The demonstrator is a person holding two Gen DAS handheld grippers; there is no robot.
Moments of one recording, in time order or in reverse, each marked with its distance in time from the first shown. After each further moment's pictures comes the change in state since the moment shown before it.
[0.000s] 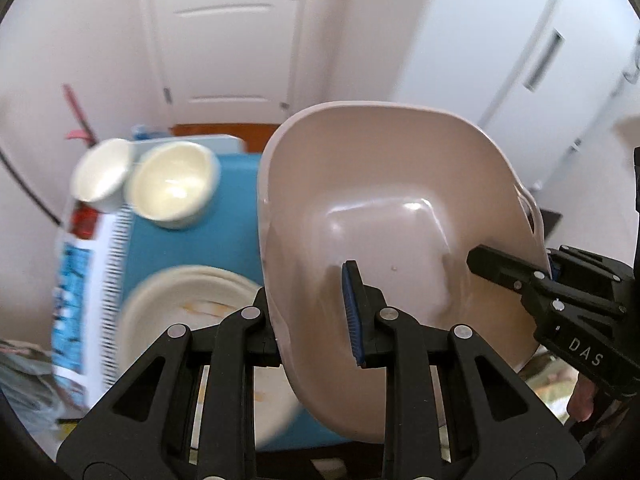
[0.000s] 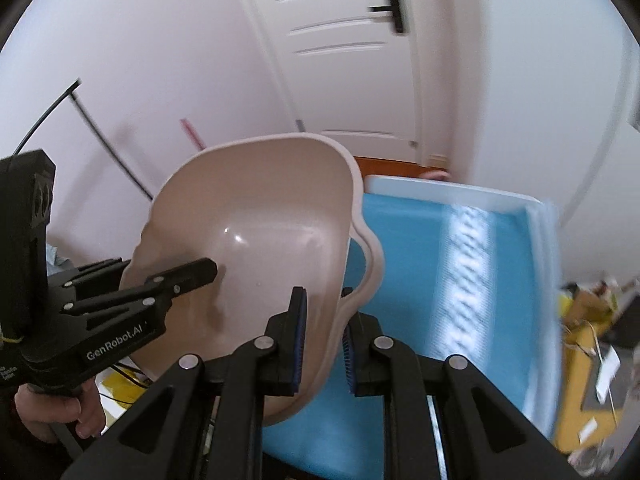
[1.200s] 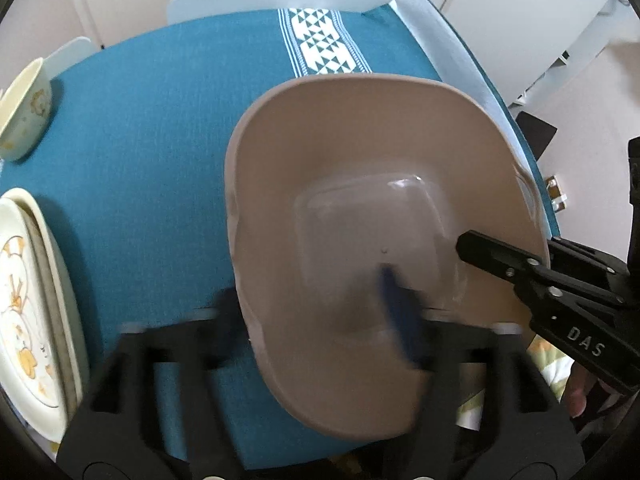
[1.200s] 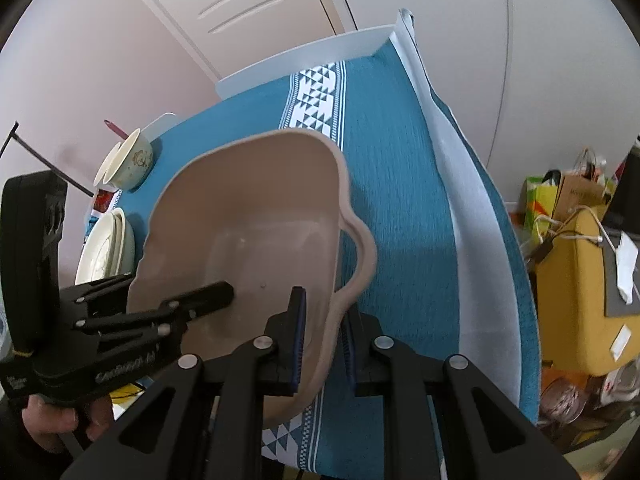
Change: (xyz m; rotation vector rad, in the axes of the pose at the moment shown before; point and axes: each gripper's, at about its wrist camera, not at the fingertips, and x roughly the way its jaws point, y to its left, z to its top) left arm 0.147 -0.108 -0.066 0.102 0.227 -0.050; right arm 0.057 -0.137 -0.105 0.235 0.118 0.007
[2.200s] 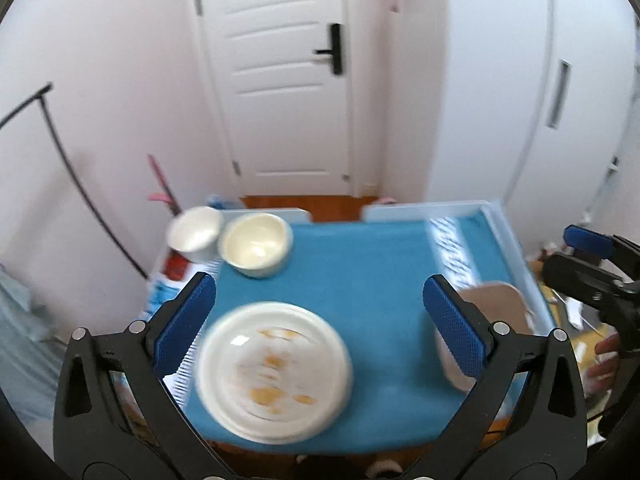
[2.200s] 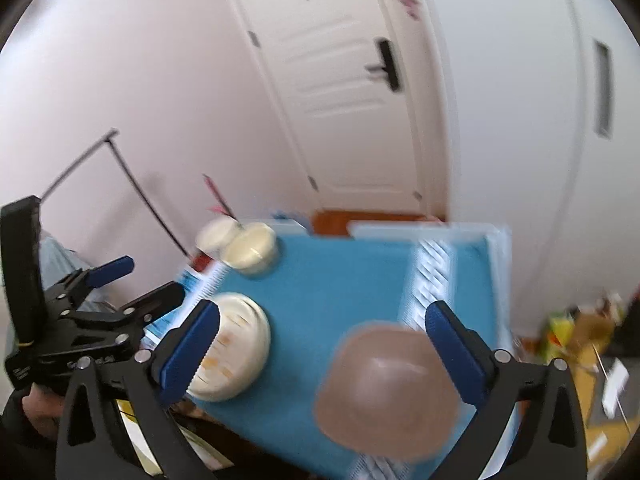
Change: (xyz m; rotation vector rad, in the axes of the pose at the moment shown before) left arm -0.262 0.080 -0.014 -0.102 -0.502 0.370; right arm -0.139 0.150 0.062 -0.295 -0.346 0.176
